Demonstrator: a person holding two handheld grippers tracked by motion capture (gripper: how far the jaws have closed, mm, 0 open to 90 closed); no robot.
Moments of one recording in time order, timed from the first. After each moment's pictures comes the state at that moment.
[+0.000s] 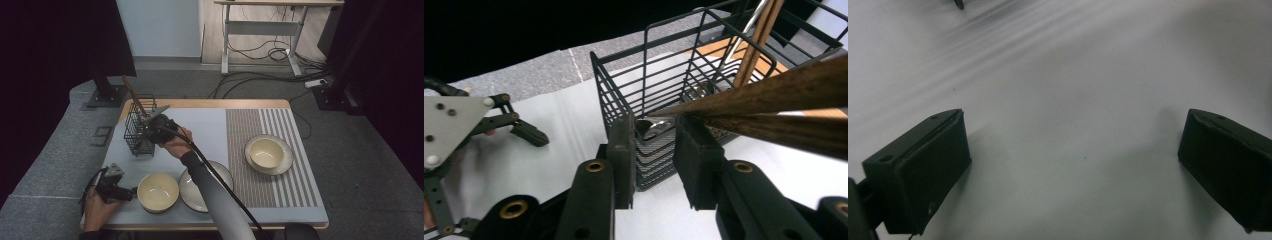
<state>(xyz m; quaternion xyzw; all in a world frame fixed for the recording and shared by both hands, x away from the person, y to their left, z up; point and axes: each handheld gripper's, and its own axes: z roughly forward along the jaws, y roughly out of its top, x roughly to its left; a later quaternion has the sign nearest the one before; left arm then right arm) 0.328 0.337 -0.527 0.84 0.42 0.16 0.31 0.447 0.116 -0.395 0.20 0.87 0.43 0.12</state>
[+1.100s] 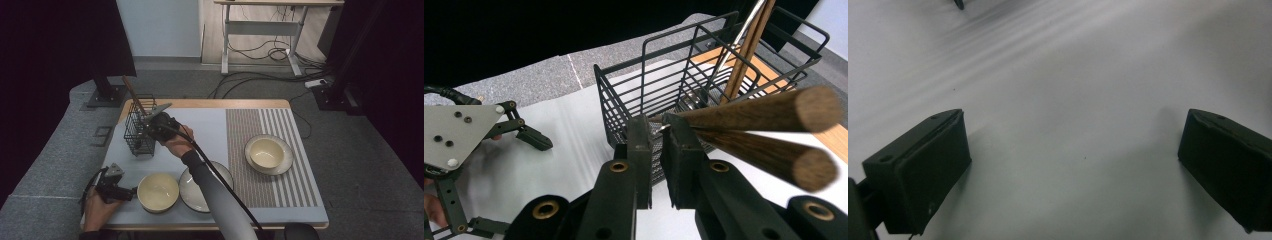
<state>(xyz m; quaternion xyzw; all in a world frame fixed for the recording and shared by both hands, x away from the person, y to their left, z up) 0.328 0.337 -0.527 0.84 0.42 0.16 0.31 0.441 0.108 -0.380 0.20 0.87 0.44 0.12</state>
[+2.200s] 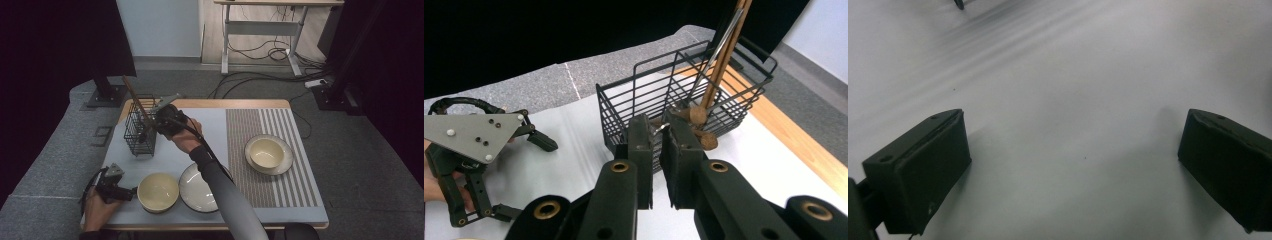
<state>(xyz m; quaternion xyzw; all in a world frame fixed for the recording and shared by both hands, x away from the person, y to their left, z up) 0.328 0.337 -0.527 0.84 0.42 0.16 0.31 0.428 0.082 -0.338 0.20 0.86 0.45 0.14</state>
